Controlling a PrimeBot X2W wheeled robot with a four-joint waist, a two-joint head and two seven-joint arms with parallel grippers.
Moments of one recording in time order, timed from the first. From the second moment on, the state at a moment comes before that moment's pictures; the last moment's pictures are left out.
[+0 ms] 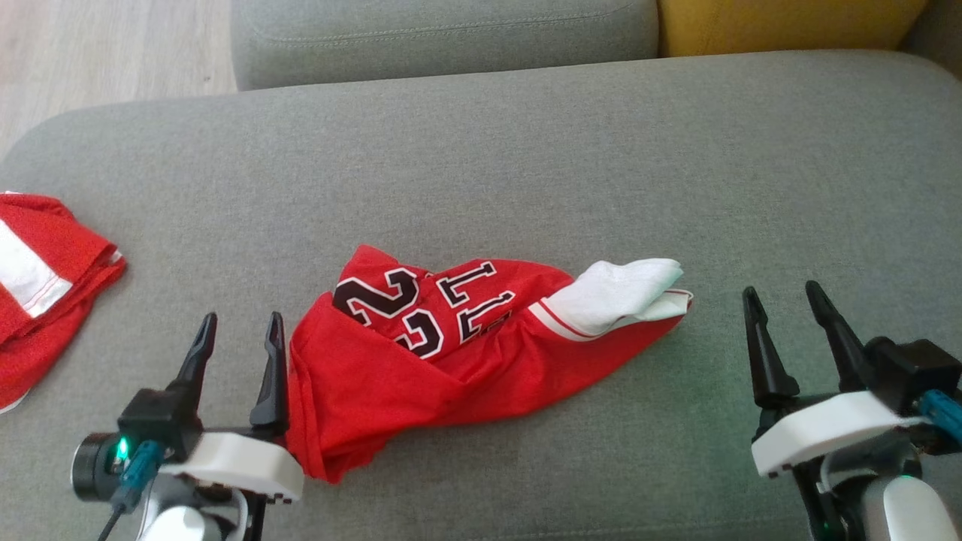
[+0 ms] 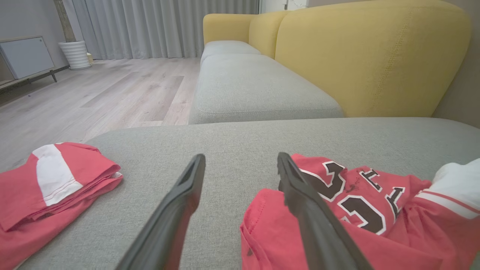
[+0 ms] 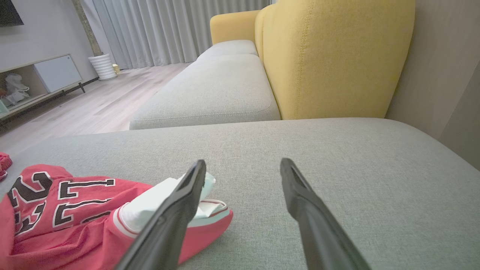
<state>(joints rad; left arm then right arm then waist) 0.00 0.35 -0.40 0.00 -0.39 0.31 -0.22 0.05 -0.04 -0.01 -0.08 0.14 0.12 0.11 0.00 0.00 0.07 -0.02</state>
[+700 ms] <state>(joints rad) -0.05 0.35 -0.43 0.11 -0.45 0.24 -0.13 0.05 -0.04 -0.01 -0.09 0.15 0.12 0.12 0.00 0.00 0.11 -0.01</state>
